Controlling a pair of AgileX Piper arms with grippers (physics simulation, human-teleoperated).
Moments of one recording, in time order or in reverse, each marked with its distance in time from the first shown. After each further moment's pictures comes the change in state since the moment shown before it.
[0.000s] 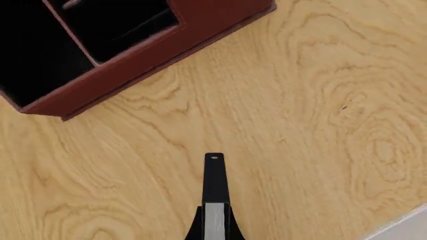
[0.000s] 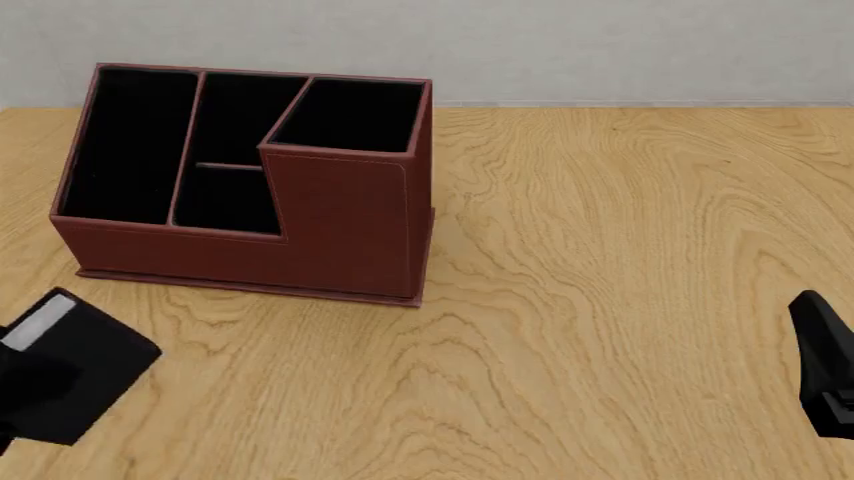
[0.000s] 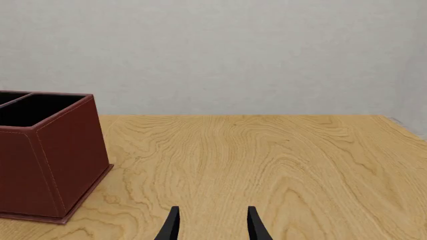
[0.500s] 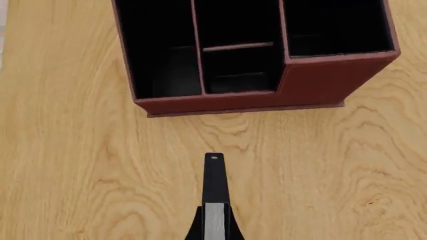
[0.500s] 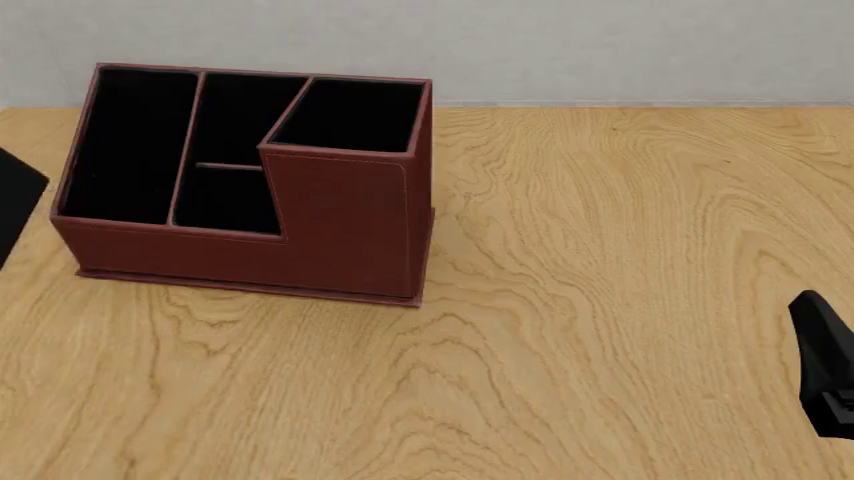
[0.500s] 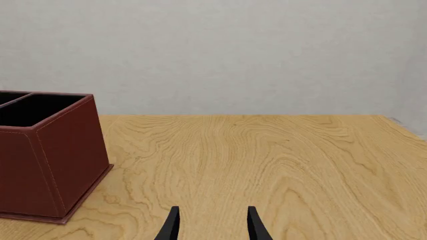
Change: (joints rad) left arm 0.329 0.144 -0.365 0.017 -0.083; right arm 0.000 0.000 0.000 0.000 0.000
